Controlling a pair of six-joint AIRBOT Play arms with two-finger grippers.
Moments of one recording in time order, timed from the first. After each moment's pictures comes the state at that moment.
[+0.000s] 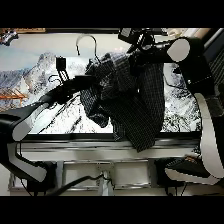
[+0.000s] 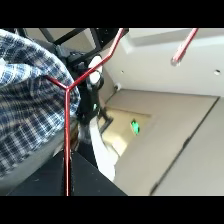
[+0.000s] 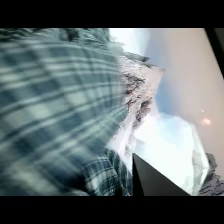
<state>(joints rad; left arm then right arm) -0.22 -1.76 1.06 -0.62 -1.85 -0.26 0.35 -1.38 1.66 -1.22 1.08 0.51</state>
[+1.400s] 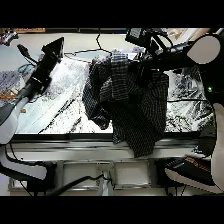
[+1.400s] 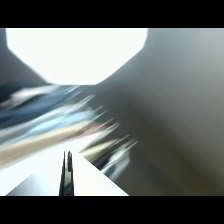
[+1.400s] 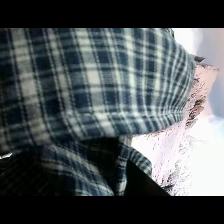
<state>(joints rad) 0.03 -1.66 1.14 -0.84 -1.09 -0.22 0.35 -1.24 1.66 -1.13 1.33 0.59</state>
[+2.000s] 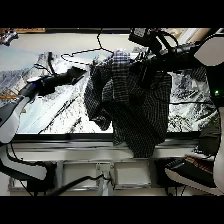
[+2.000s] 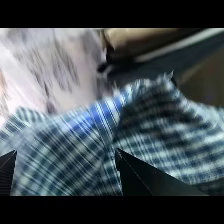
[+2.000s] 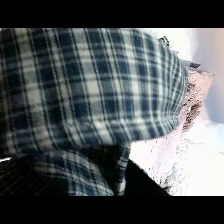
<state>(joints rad) -0.03 -1.68 1.15 -0.05 -1.01 -0.63 0.35 -1.21 1.66 -1.13 1.34 0.59</state>
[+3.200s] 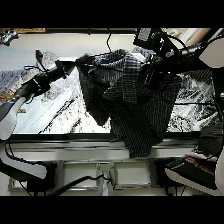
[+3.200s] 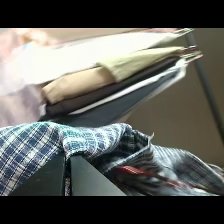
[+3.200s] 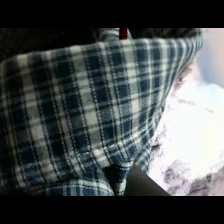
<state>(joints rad) 0.09 -1.69 1.15 -0.36 -1.18 -0.55 0.33 -1.19 1.66 -1.29 1.41 0.64</state>
